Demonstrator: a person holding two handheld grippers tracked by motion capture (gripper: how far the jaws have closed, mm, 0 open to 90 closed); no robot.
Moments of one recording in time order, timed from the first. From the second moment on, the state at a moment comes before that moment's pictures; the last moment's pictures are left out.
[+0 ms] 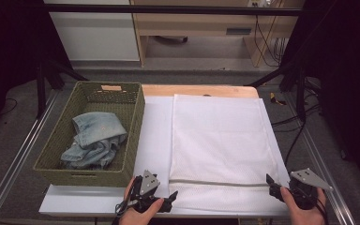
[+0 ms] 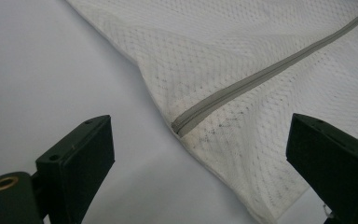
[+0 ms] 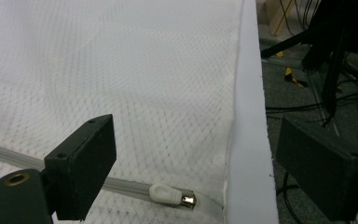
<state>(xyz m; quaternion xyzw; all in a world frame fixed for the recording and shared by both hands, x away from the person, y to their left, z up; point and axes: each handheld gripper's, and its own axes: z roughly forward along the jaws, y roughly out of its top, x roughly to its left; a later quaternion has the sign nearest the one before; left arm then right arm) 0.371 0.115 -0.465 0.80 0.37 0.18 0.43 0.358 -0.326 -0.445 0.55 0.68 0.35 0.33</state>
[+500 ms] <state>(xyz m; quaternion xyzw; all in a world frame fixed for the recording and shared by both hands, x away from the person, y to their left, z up) 0.368 0.116 -0.465 0.81 0.38 0.18 0.42 0.357 -0.327 -0.451 0.56 0.69 0.34 0.32</state>
